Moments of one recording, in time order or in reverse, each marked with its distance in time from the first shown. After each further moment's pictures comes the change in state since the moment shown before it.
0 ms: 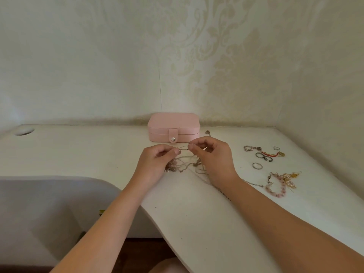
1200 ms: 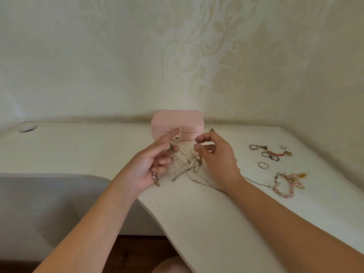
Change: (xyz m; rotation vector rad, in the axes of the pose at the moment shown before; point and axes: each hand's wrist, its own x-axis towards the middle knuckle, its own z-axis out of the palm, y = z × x) left_hand 0.003 0.005 -0.024 -0.613 -0.360 -0.307; right_hand -0.004 0.000 0.003 -0.119 -0.025 -0.056
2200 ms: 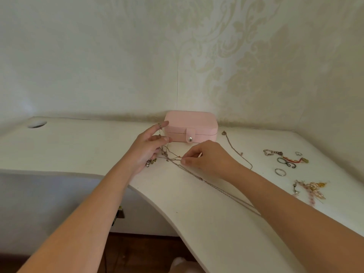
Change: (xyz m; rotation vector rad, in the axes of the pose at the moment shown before) left_hand 0.031 0.022 -0.058 0.452 0.264 0.195; right_hand 0.024 -0.022 0.034 -0.516 -0.444 0.043
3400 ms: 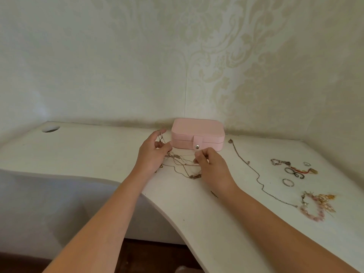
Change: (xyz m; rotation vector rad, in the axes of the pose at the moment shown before) left_hand 0.009 -0.012 -0.001 0.299 0.287 0.115; right_hand -0.002 0.000 0.029 0.376 0.282 0.080
